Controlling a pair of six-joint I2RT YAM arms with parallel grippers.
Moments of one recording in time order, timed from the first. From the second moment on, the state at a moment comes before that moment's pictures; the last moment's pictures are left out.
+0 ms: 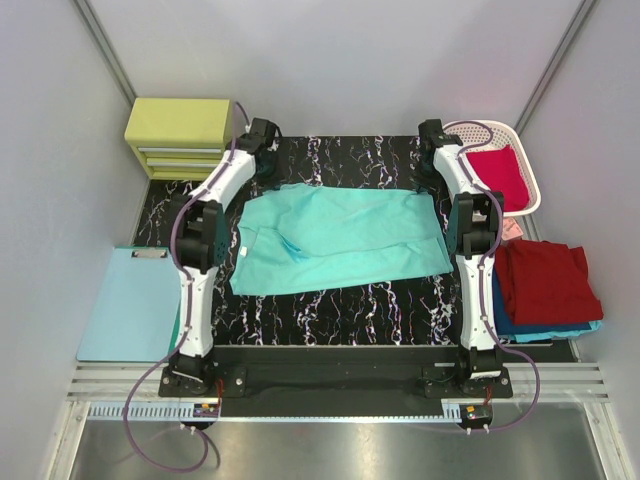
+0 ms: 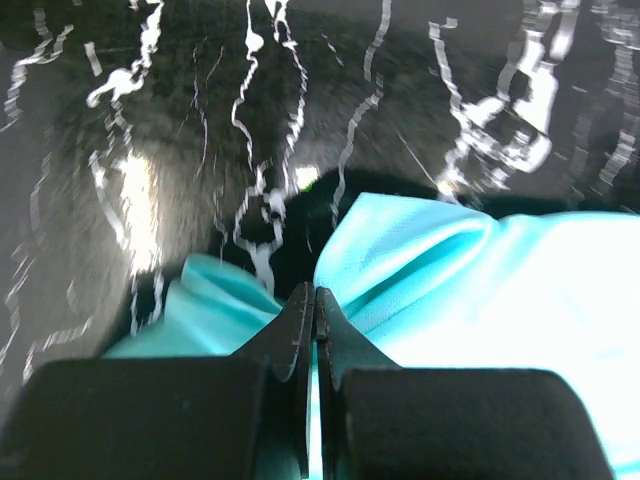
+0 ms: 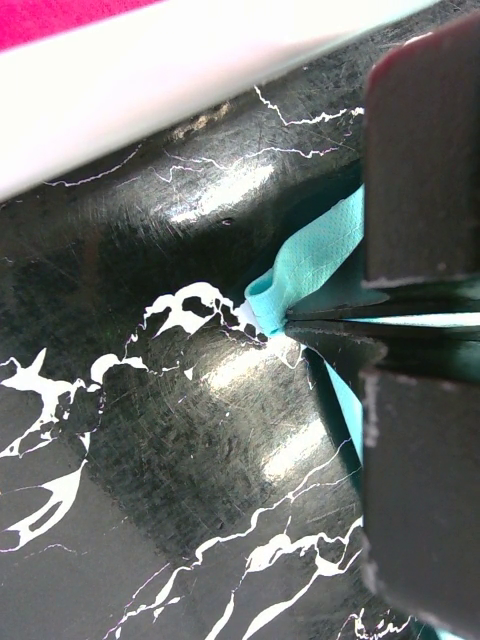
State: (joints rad) left arm -0.25 2.31 2.05 -0.77 -0.01 -0.44; right arm 0.09 2.55 2.32 -0.92 0.17 0.61
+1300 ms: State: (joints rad) left arm -0.30 2.02 2.07 -0.79 -0.15 -0.41; right arm 0.09 2.19 2.14 -0.92 0.22 0.61
